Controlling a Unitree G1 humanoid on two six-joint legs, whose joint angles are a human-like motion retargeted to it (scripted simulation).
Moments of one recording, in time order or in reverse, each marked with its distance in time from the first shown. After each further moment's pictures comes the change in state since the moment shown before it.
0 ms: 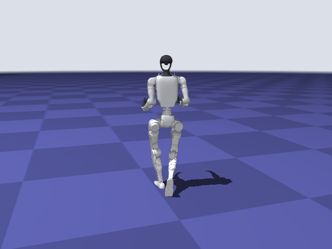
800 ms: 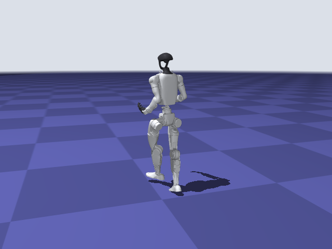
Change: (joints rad) left arm 0.100 -0.049 -0.114 0.113 -0.068 -0.030 -0.002; right arm -0.155 -0.132 -0.030 0.040 0.014 0.056 0.022; waist 0.093 0.041 0.057; left_leg 0.025 -0.042 0.397 -0.433 0.177 -0.083; right_leg 0.252 0.112 0.059 -0.841 -0.442 0.100
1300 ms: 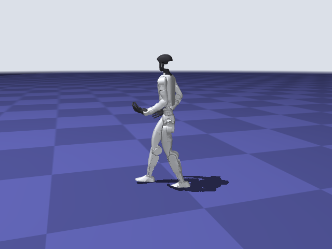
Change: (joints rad) left arm -0.188 0.025 -0.052 -0.001 -0.007 -0.001 0.014; right arm 0.389 0.283 -0.051 0.274 0.108 -0.002 0.145; waist -0.265 0.046 -0.018; left_leg 0.376 -0.134 -0.903 0.185 -0.019 0.088; right_leg -0.554 -0.072 0.525 -0.015 0.046 0.191
